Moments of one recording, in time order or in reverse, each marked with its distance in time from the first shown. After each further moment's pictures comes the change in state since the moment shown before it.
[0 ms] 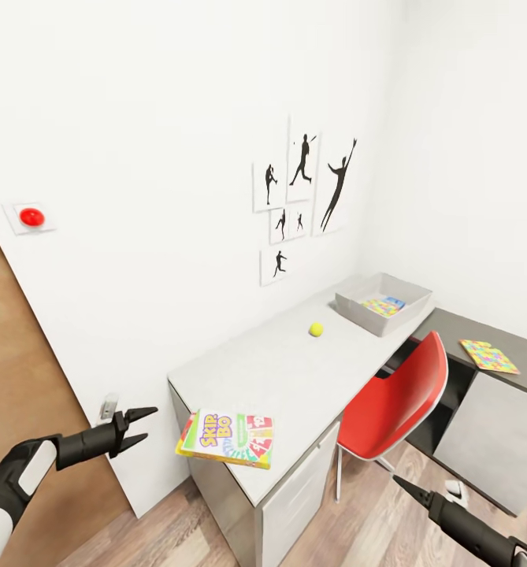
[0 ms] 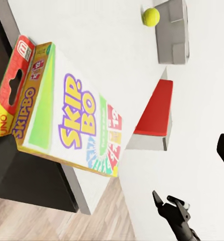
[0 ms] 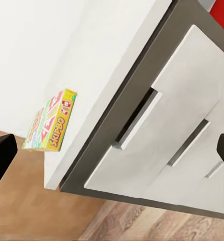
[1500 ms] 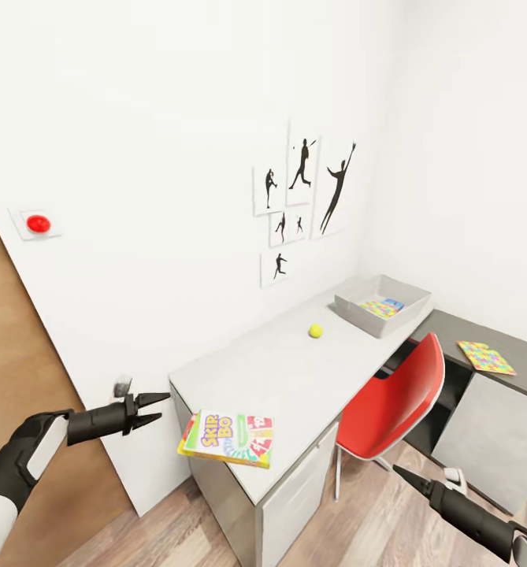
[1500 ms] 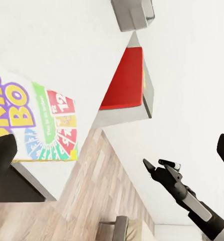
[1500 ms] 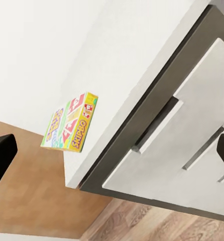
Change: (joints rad) left arm -0.003 0.008 -0.136 -0.196 -0.005 0.060 -0.119; right arm 0.000 -0.025 0.001 -0.085 0.004 0.059 0.000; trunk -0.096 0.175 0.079
